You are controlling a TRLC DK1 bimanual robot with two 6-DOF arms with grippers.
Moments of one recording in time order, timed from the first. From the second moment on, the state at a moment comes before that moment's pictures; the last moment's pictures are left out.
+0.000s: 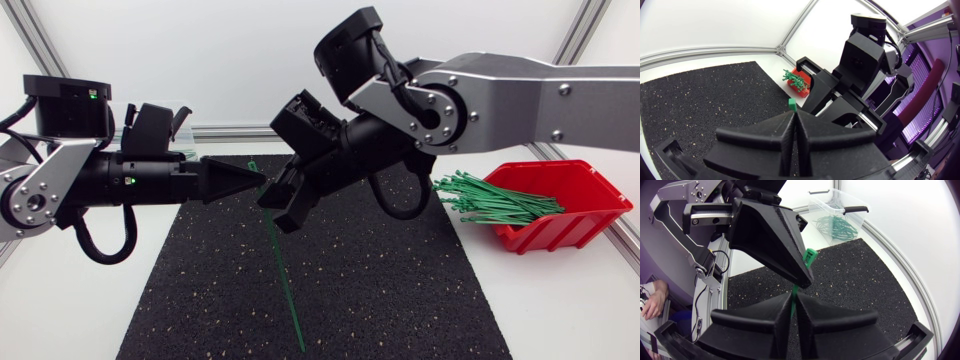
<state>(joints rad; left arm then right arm) -0.26 1.27 0.77 -0.02 0.93 -0.18 0.75 1.64 1.28 -0.44 -0.47 -0.26</state>
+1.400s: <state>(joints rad) -0.24 1.29 0.72 0.21 1.03 -0.28 0.69 1.59 1.24 -0.40 -0.61 -0.16</state>
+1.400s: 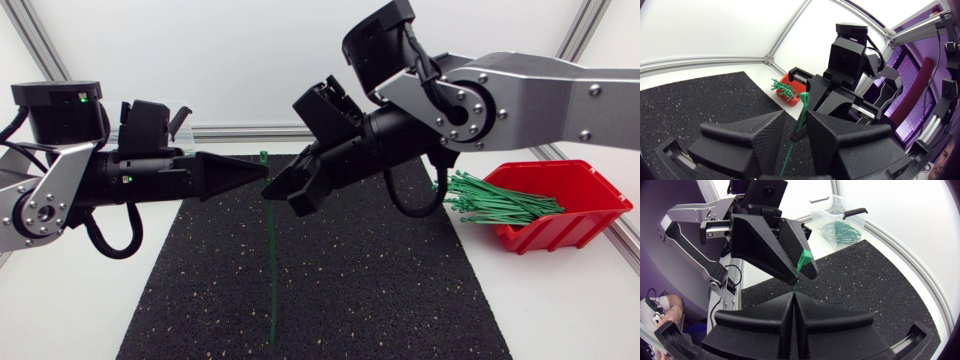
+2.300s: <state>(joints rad) -0.24 1.29 0.71 0.22 1.05 -0.30 0.69 1.60 1.24 -0.40 -0.62 -0.16</state>
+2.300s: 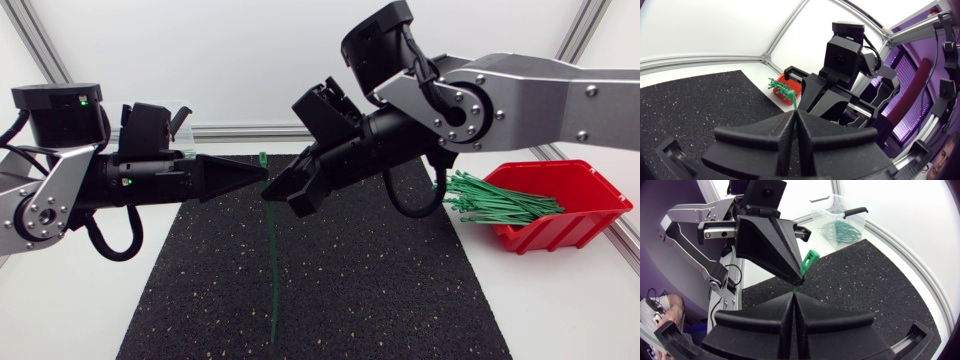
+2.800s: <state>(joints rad) -0.18 1.35 0.78 0.08 1.07 -0.34 0.67 1.60 1.26 -0.49 -0.54 -0.25</state>
